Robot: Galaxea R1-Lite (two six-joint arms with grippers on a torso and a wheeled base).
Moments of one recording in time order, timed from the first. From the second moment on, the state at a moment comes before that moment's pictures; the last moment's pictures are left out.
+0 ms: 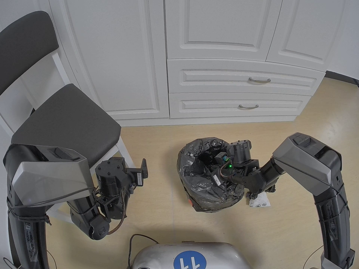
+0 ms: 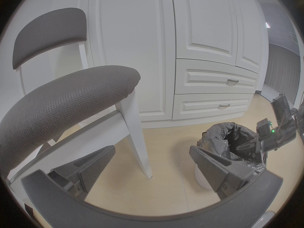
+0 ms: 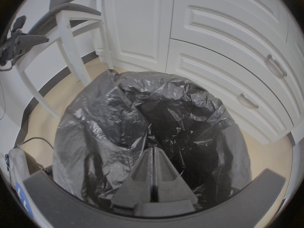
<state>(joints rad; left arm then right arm) -0.51 2.28 -0.59 -1.53 0.53 -0.03 0.43 2.52 -1.35 -0.65 -0.01 -0.35</state>
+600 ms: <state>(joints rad) -0.51 2.28 -0.58 -1.53 0.53 -0.03 0.47 2.44 -1.14 -0.56 0.13 -0.45</state>
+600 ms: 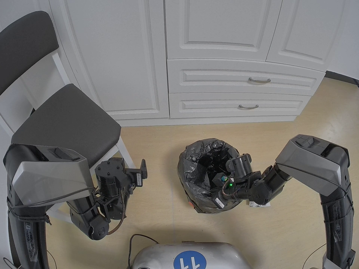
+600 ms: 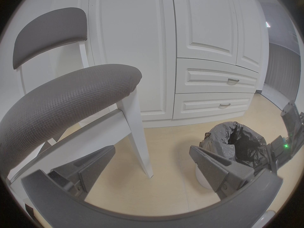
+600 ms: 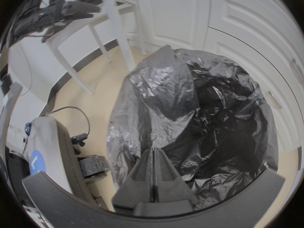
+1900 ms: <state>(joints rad) -0.51 2.28 -0.58 -1.53 0.53 -0.03 0.56 2.62 -1.43 -0.89 0.02 -0.04</state>
